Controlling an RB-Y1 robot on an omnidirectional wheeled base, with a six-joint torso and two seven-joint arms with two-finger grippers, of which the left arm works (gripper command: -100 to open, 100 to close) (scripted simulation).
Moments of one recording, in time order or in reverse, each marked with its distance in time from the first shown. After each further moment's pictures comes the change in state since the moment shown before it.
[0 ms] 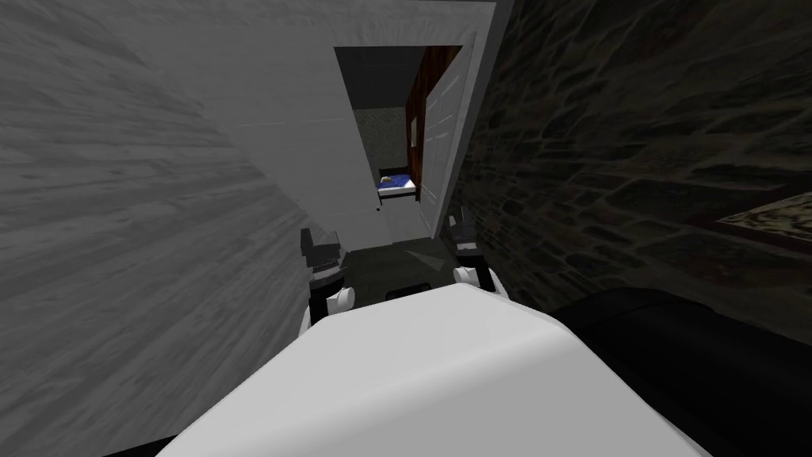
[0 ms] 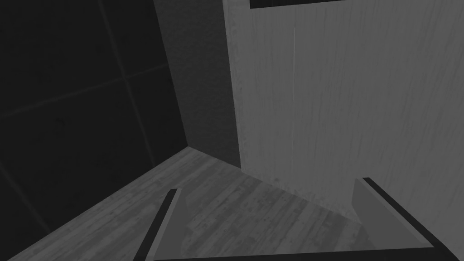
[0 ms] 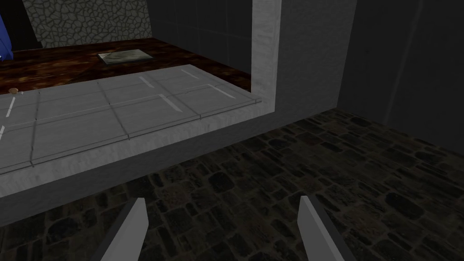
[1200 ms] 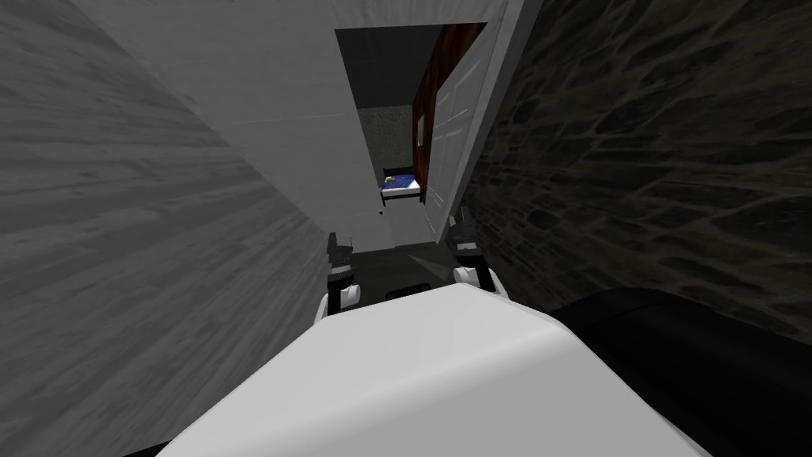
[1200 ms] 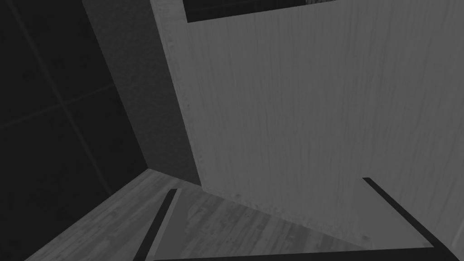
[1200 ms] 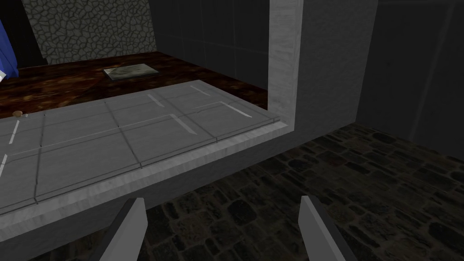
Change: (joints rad) arm -0.099 0.032 0.001 0.261 -0.065 -0.048 0.013
